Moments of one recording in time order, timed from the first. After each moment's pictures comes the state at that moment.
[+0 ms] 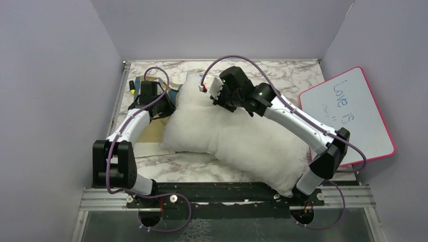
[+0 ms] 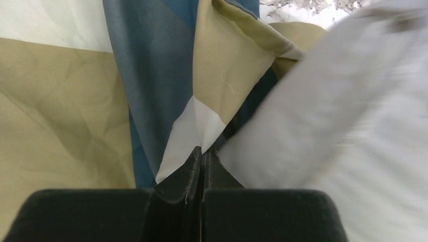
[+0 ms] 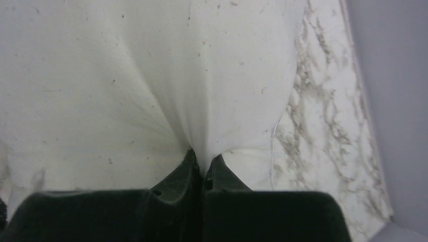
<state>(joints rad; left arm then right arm) -0.07 1.46 0.99 -0.33 0.31 -0.50 0.84 1.68 1.72 -0.77 0.04 -0.46</state>
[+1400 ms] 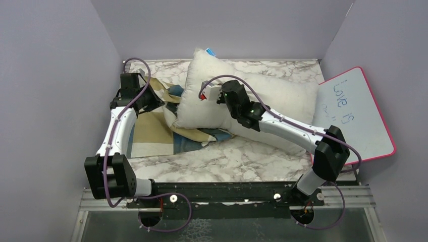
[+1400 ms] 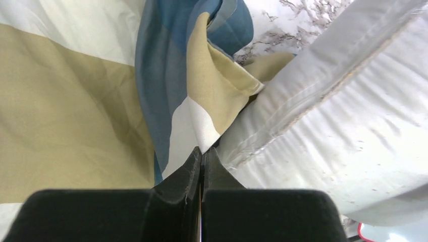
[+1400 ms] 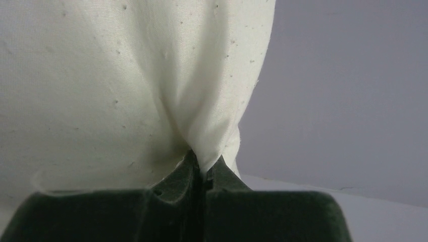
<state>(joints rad) 0.08 1.36 1.13 -0.55 0.33 -0.47 0.86 1.62 1.33 -0.07 0.61 -1.05</state>
